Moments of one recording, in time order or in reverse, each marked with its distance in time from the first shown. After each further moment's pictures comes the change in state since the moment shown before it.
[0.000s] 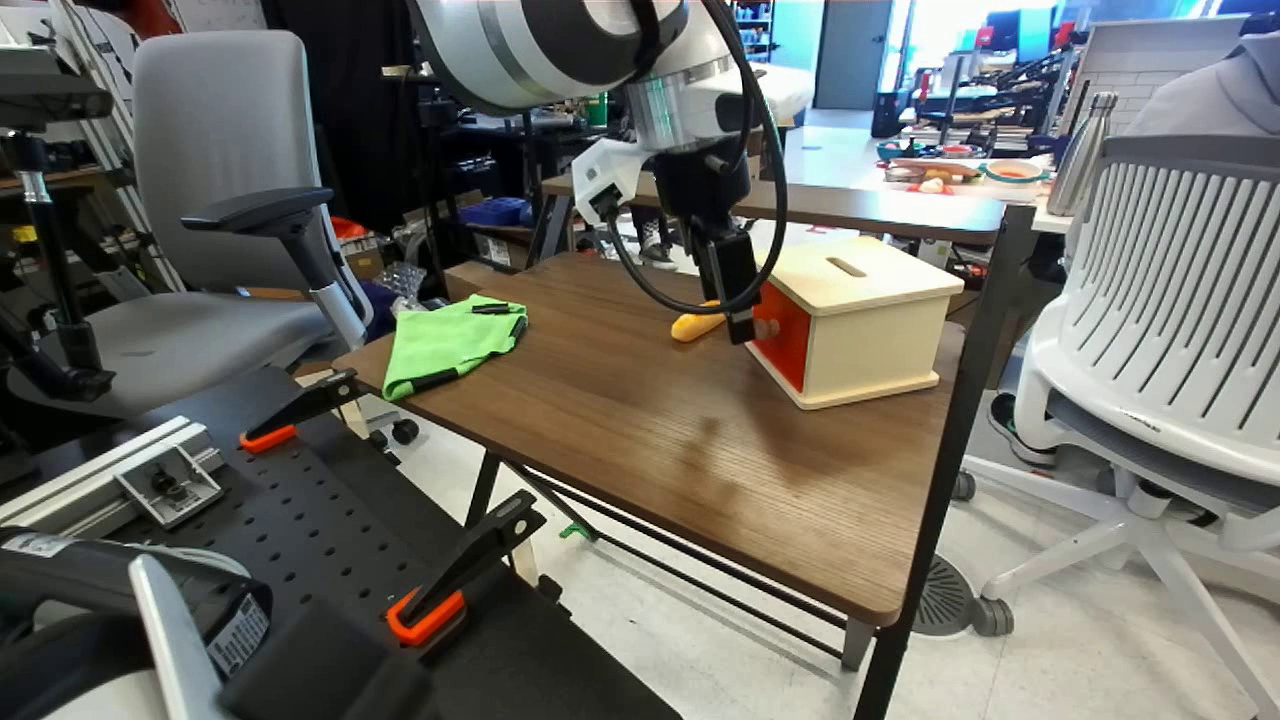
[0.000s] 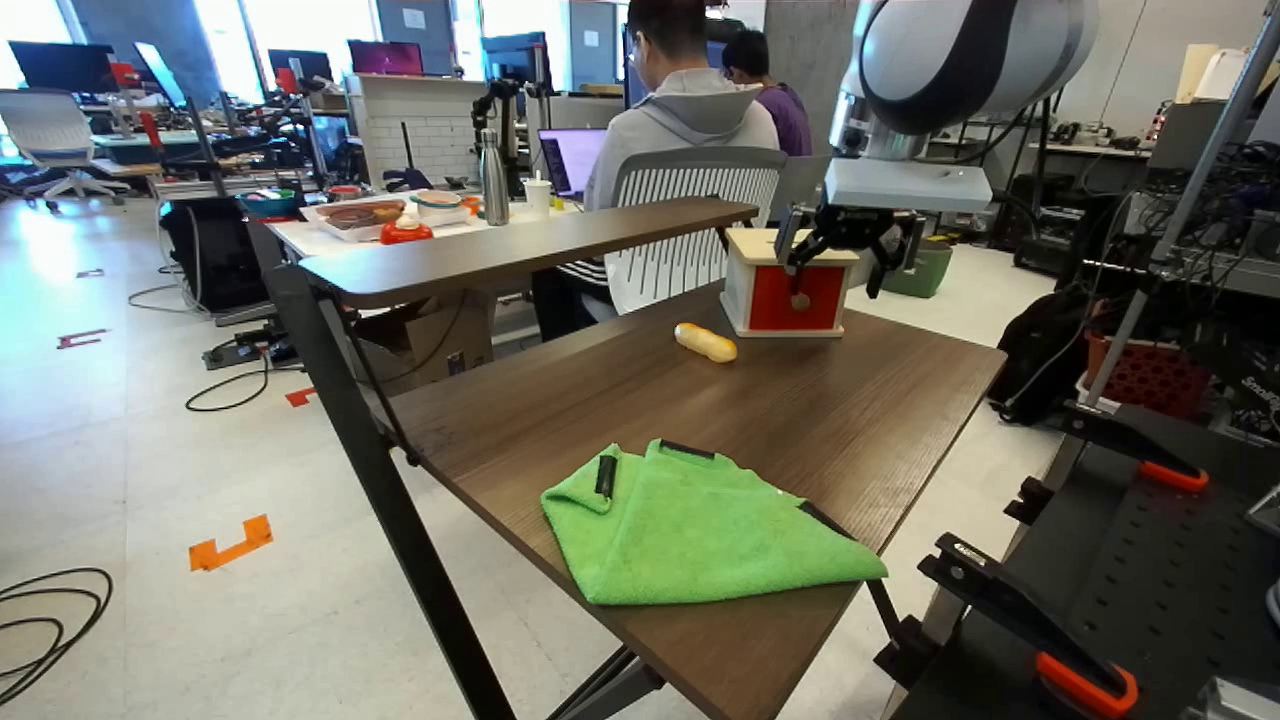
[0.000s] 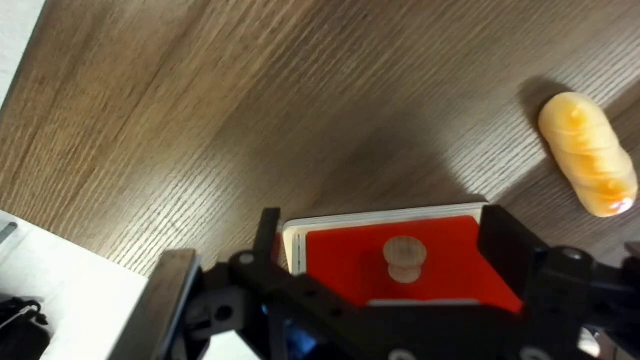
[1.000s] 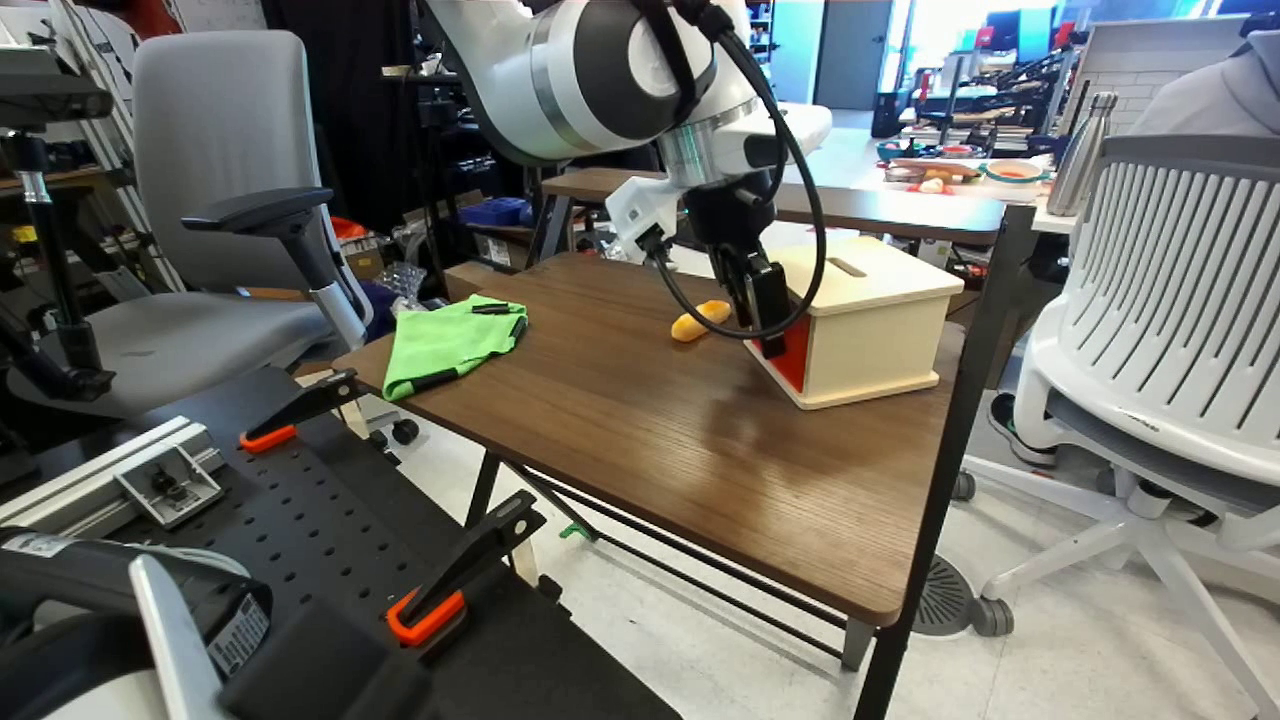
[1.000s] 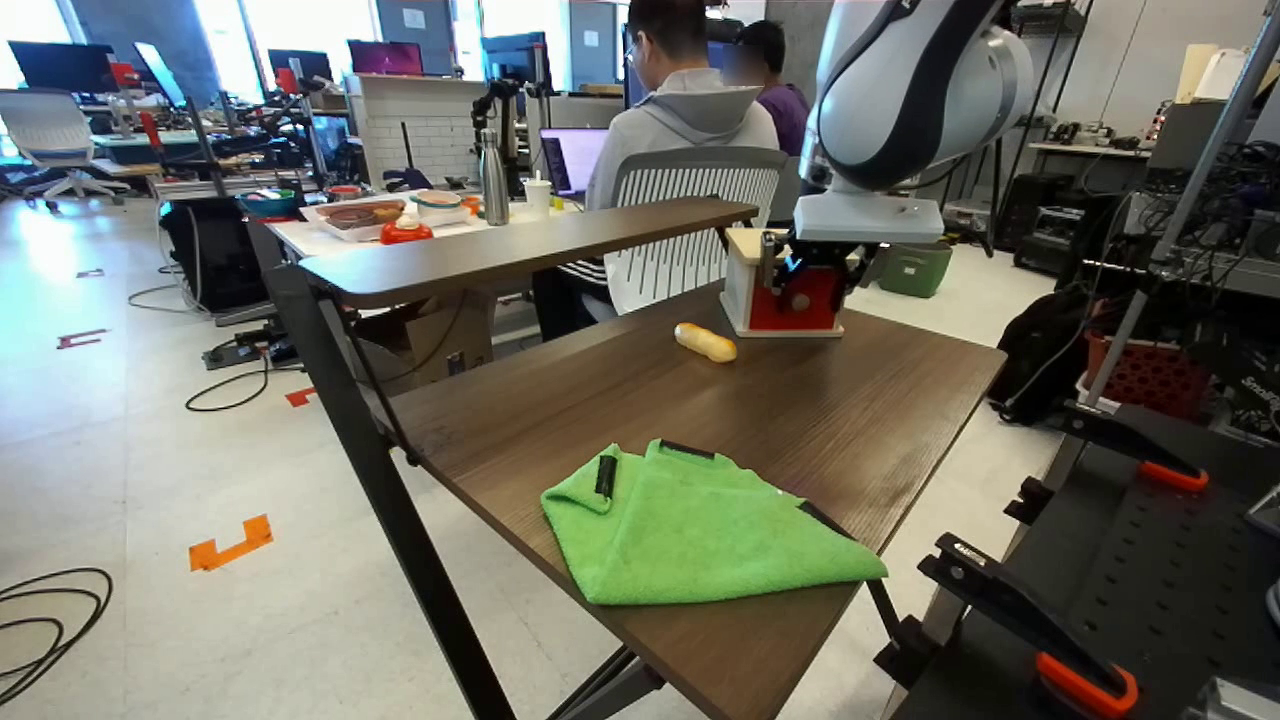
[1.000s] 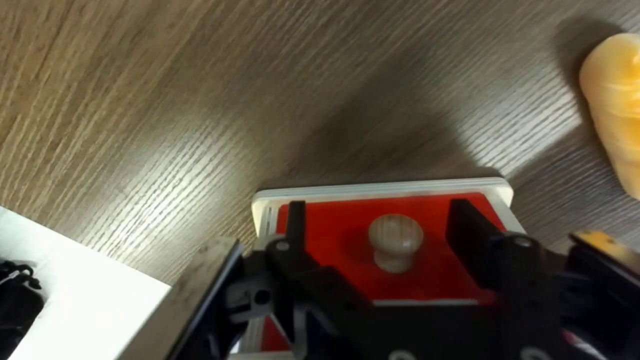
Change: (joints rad) arm 0.040 0.153 -0.048 0.142 0.002 0.042 0.003
